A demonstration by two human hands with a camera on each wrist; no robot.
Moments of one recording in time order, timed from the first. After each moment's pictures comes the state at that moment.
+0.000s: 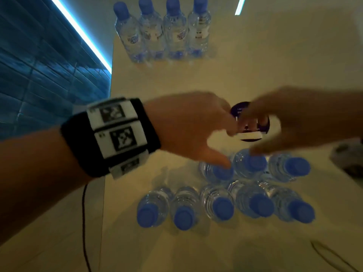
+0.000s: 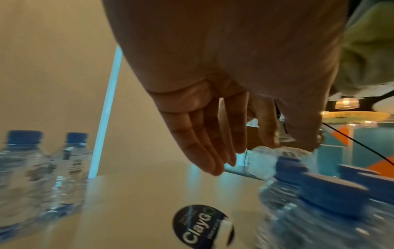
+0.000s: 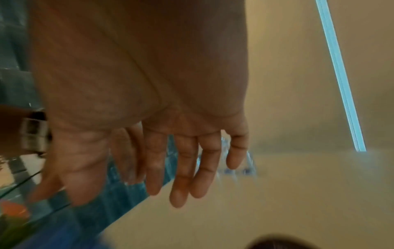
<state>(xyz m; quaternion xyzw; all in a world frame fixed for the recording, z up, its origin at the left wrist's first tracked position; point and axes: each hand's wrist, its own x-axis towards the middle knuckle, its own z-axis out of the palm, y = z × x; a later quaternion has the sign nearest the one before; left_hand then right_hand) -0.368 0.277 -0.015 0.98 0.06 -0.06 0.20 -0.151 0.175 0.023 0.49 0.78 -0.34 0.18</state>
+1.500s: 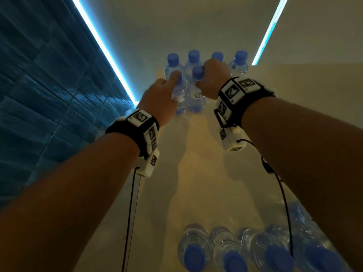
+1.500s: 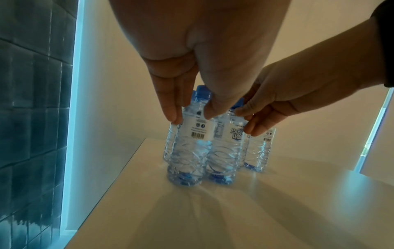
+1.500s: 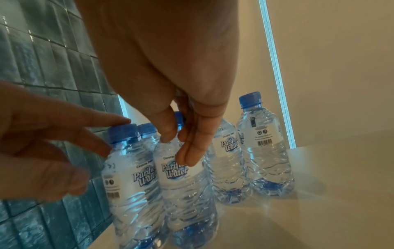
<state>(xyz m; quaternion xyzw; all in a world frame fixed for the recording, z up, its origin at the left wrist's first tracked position) -0.465 0.421 -0.086 0.85 0.50 0.12 0.11 -0.288 0.429 -0.064 0.76 0.62 -0.15 -0.14</state>
